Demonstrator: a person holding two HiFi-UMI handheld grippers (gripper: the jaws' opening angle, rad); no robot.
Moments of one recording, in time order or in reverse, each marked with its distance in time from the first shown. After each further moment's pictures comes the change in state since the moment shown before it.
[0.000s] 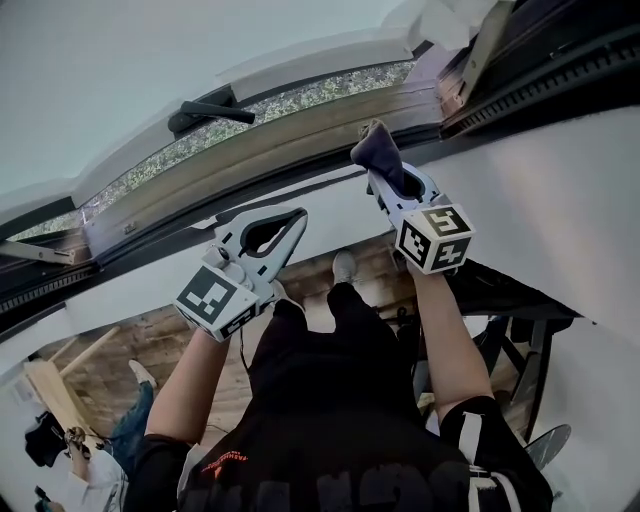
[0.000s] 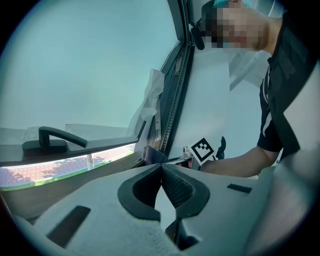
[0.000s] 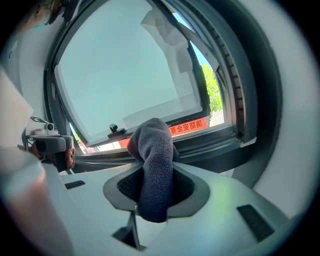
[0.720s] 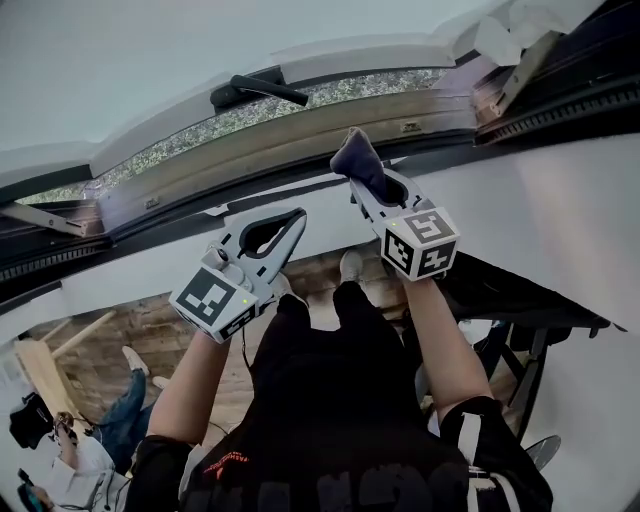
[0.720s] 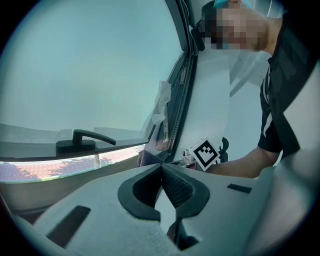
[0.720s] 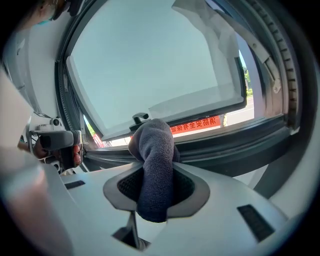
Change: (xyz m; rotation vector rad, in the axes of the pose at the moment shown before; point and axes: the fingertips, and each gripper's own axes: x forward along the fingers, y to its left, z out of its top) left arm -0.069 0.020 -0.008 -0.026 -0.038 0.077; right arm 0.036 0.099 -0.018 -0.061 0.057 0.126
